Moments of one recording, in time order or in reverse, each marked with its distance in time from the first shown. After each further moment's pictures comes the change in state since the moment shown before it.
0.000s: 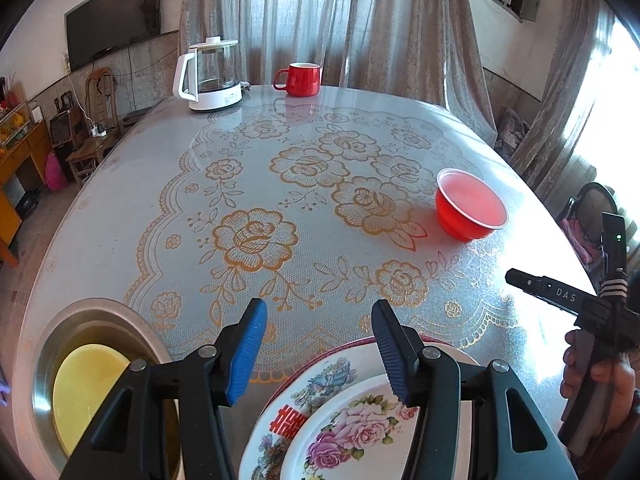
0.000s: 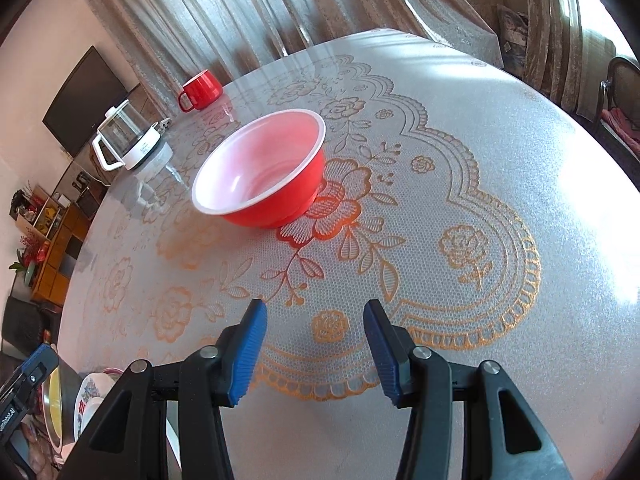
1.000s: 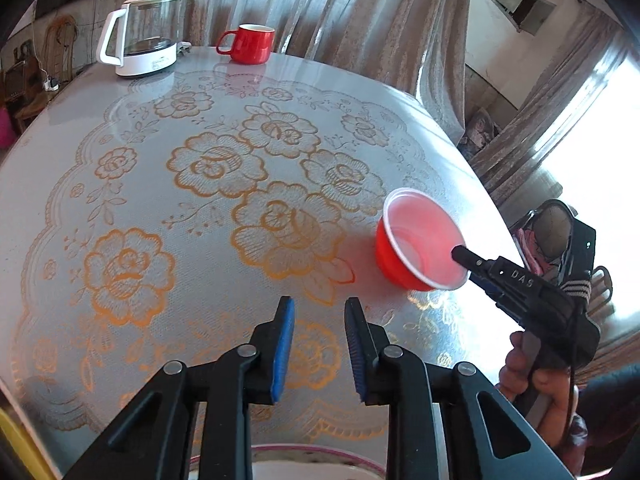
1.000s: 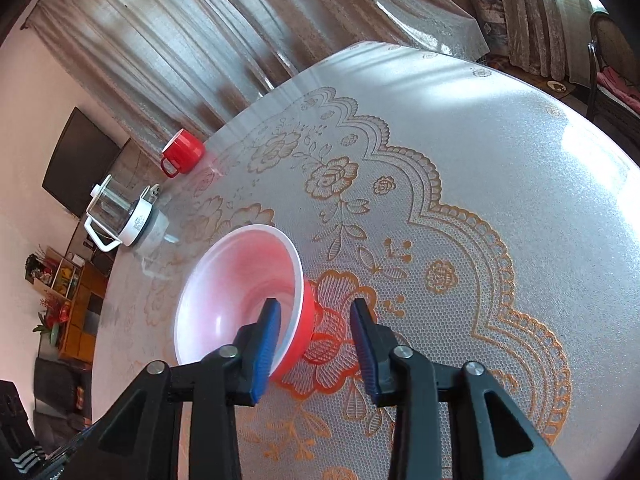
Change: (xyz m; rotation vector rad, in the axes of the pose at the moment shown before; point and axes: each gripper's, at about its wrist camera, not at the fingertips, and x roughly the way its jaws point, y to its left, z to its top) left arm 0.080 -0.055 0.068 -0.099 0.123 -0.228; right arm 0.040 -0.026 0.086 0.171 -0.070 0.093
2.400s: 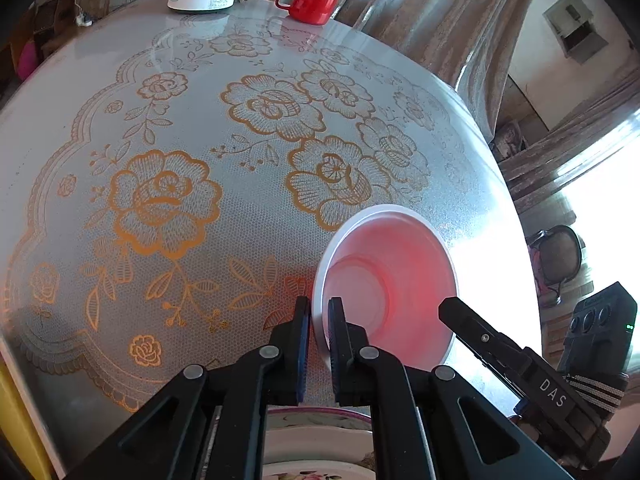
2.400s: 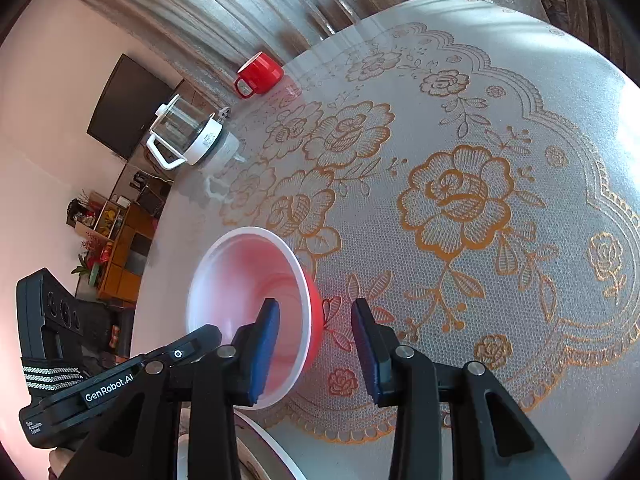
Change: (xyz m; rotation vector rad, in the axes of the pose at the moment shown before) left arm -0.009 0.048 -0.026 -0.185 0.104 0.025; right arm -0.006 0.069 -0.074 -0.086 0.196 0.177
